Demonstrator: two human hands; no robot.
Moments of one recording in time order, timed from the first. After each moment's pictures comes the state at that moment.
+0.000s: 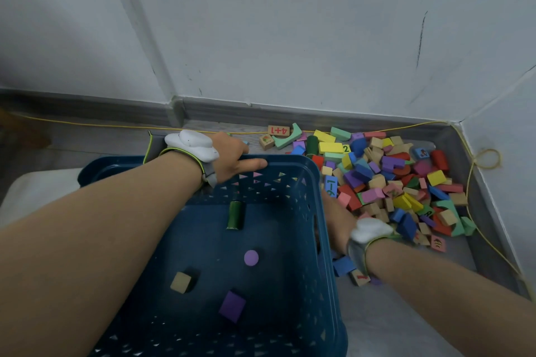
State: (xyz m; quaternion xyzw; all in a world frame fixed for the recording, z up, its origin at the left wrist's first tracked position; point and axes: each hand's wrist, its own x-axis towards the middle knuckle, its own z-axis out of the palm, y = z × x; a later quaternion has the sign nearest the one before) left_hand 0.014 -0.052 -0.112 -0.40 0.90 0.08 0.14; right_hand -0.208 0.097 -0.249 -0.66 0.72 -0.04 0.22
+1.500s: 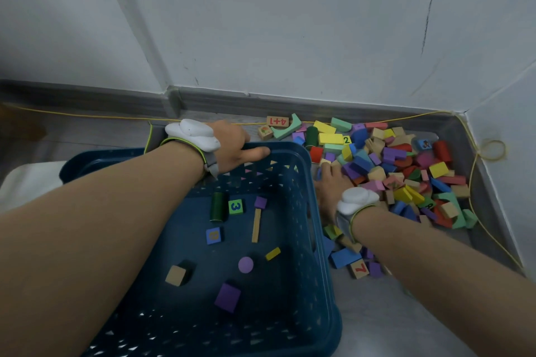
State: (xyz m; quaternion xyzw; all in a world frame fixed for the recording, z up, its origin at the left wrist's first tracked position) left_hand 0.004 -0.052 -0.116 -0.40 0.91 0.06 0.13; right_hand -0.205 0.073 -0.208 -0.66 0.72 0.17 0.10
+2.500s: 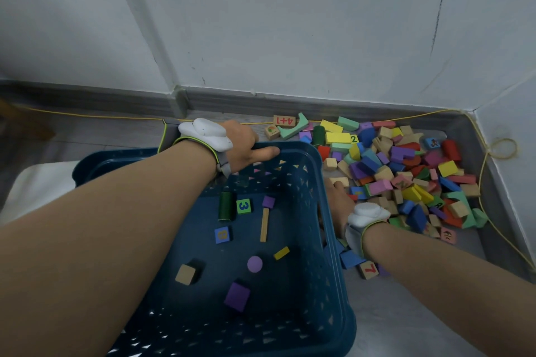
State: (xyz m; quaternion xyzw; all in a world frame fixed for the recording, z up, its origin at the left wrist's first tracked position) left_hand 0.003 -0.053 -0.115 -0.39 0.91 0.05 0.14; right_hand -0.196 0.082 -0.233 -0.61 0.75 0.09 0.24
